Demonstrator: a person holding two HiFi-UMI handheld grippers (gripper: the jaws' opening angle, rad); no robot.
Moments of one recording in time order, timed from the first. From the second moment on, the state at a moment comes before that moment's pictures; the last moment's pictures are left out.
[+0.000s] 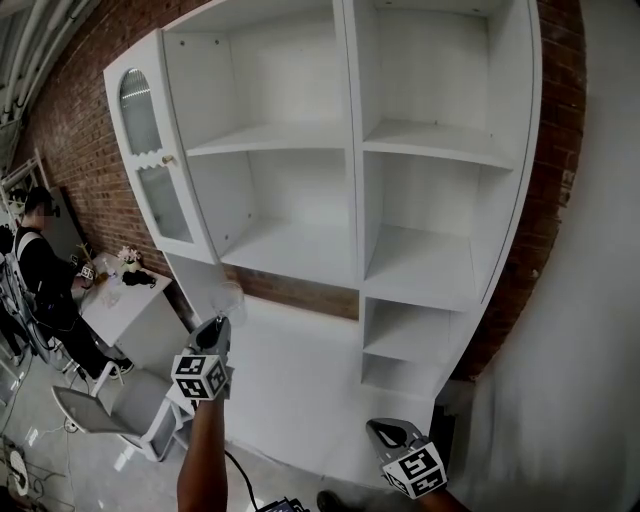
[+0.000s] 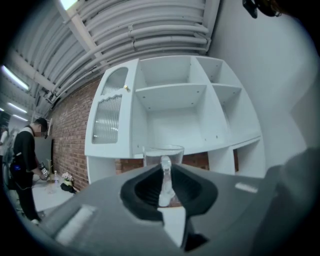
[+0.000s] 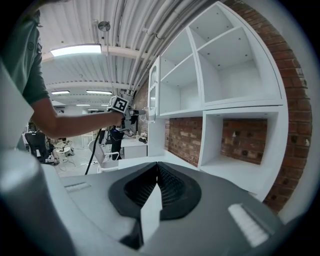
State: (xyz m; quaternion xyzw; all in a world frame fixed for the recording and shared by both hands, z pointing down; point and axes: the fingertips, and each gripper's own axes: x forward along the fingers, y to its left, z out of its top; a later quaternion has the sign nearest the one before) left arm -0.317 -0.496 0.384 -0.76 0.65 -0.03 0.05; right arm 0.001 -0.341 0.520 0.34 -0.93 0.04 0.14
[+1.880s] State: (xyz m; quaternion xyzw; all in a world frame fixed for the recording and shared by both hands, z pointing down) left arm -0.326 -0.686 0.303 -0.78 0.62 0.01 0.06; right arm 0.037 -0.400 0.531 0.44 -0.89 0.06 0.11
